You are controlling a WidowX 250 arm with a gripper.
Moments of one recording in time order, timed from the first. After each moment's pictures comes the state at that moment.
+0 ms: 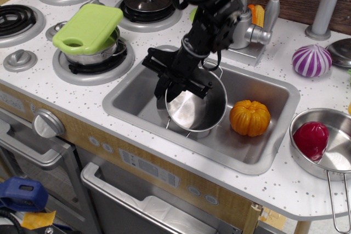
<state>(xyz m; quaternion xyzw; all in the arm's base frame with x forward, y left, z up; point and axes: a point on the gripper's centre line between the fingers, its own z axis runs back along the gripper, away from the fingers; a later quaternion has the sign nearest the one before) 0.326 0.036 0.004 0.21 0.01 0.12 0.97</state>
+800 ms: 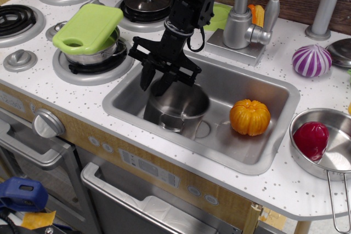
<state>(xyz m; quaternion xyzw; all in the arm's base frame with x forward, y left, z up) 0.322 0.053 0.011 0.16 0.07 0.11 0.98</state>
